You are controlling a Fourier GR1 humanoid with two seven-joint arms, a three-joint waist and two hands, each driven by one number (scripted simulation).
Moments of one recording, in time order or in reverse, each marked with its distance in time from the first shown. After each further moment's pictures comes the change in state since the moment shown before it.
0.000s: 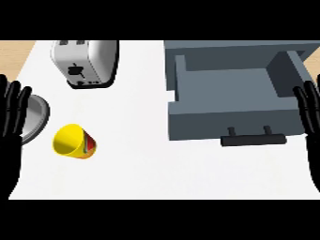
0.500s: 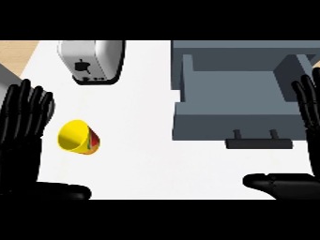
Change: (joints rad) left arm 0.019 -0.063 -0.045 0.033 0.077 0.019 0.052; right arm -0.043 -0.026 -0.005 0.025 0.055 -0.001 0.026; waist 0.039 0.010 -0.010
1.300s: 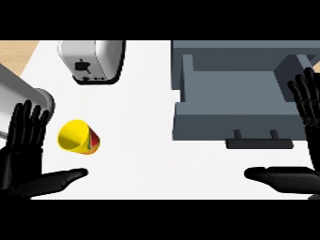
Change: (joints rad) left arm 0.091 -0.005 0.119 0.234 0.088 -0.015 -0.148; right arm -0.012 -0.028 -0.034 0.062 0.002 0.063 -0.027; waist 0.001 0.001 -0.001
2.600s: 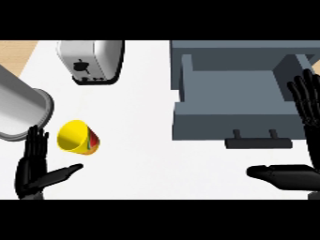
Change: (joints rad) left arm -0.219 0.130 0.241 0.979 -0.013 -0.110 -0.585; right arm 0.002 0.009 -0.032 0.046 -0.006 0.044 -0.057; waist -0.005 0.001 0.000
